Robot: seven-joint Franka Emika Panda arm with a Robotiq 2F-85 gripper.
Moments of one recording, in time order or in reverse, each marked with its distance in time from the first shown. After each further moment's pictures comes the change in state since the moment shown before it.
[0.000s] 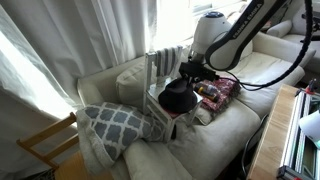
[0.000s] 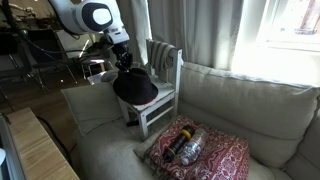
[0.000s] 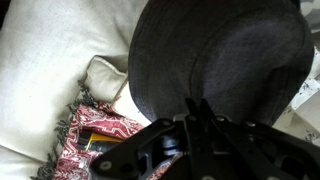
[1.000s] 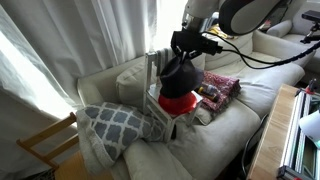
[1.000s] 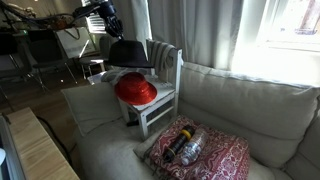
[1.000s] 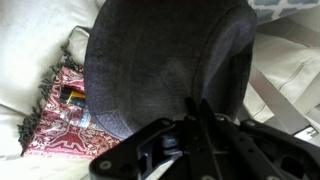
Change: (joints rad) arm 0.046 -0.305 0.030 0.061 -0.366 -0.297 0.271
